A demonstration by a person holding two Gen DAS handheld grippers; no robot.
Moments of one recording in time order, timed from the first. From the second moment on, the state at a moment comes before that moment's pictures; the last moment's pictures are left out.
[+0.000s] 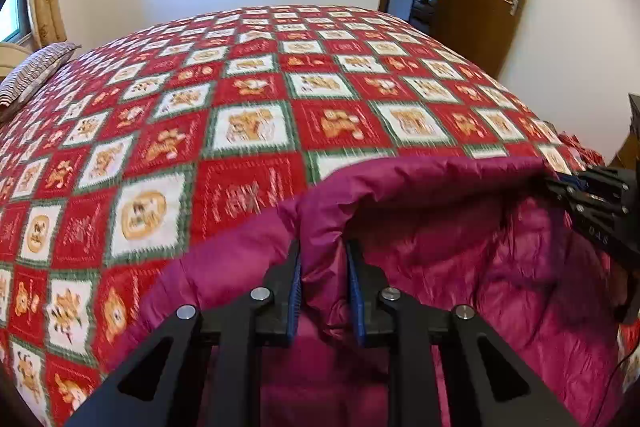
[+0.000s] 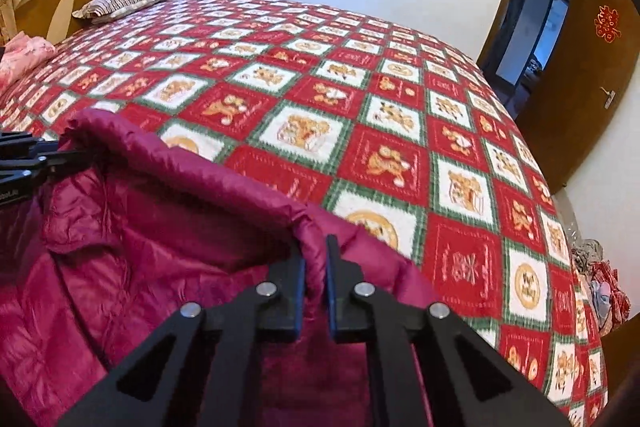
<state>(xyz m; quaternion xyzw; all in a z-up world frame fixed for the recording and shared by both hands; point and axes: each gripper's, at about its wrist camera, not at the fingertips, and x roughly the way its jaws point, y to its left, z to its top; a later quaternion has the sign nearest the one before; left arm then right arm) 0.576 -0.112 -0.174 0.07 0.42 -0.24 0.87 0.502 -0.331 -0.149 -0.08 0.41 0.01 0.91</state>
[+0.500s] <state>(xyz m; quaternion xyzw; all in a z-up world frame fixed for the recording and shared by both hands) 0.534 -0.101 -0.130 0.04 0.31 -0.23 0.92 0.489 -0.331 -0.180 -0.12 0.42 -0.01 0.90</state>
